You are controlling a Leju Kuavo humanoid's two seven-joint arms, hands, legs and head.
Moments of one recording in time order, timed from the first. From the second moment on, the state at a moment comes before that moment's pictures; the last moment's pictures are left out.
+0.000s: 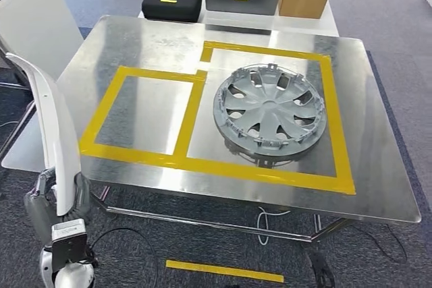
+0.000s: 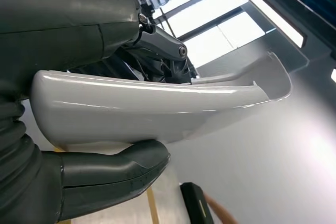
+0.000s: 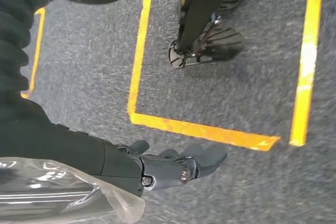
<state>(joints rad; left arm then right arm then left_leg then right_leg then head) 0.13 -0.24 -0.01 -1.70 -0.64 0.70 -0.58 -0.15 0.09 -0.80 -0.25 0.78 -0.01 -0.09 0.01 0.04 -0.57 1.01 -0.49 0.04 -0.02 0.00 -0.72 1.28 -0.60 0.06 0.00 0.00</state>
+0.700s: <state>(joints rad) -0.01 -0.04 0.01 -1.58 -0.73 0.69 -0.36 -0.16 0.09 -0.74 -0.26 0.76 0.00 -0.05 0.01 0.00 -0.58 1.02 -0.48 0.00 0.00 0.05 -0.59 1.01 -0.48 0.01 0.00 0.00</state>
